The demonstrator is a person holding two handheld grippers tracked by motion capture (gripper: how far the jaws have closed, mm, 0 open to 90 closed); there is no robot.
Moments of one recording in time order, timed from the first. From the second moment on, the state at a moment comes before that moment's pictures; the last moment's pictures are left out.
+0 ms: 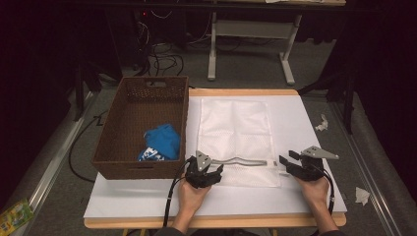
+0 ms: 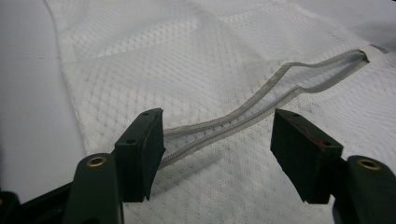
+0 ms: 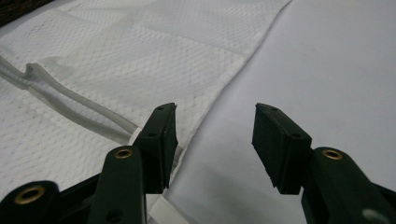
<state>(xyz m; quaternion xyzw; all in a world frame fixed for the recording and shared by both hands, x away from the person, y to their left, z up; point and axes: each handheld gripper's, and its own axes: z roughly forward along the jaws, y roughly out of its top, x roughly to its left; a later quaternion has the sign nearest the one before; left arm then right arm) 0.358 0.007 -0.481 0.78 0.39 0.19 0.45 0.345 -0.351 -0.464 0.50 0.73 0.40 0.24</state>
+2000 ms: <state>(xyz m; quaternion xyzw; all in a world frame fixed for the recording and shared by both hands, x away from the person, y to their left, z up) 0.358 0.006 -0.482 0.78 0.39 0.19 0.45 0.361 -0.293 -0.437 0.43 0.78 0.39 0.22</state>
